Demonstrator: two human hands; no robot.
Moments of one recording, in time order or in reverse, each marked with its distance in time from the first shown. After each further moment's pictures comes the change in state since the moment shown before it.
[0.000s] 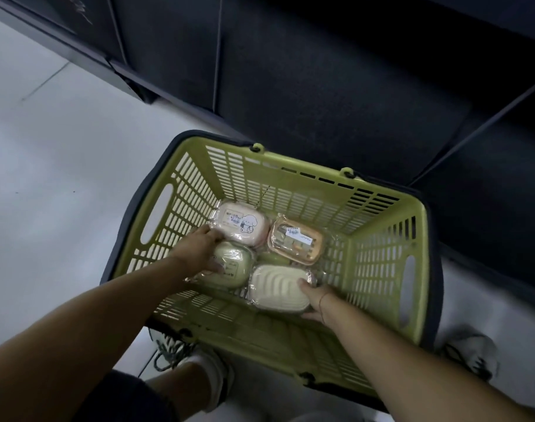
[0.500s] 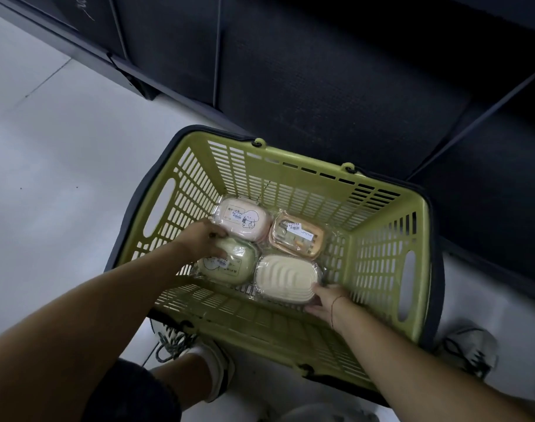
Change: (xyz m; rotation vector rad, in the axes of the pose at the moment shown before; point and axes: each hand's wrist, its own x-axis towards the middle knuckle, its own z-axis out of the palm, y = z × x) left_hand 0.012 -0.007 -0.001 -0.321 -0.018 -0.072; right_hand 0.006 0.017 -0.017 0.278 0.030 0.009
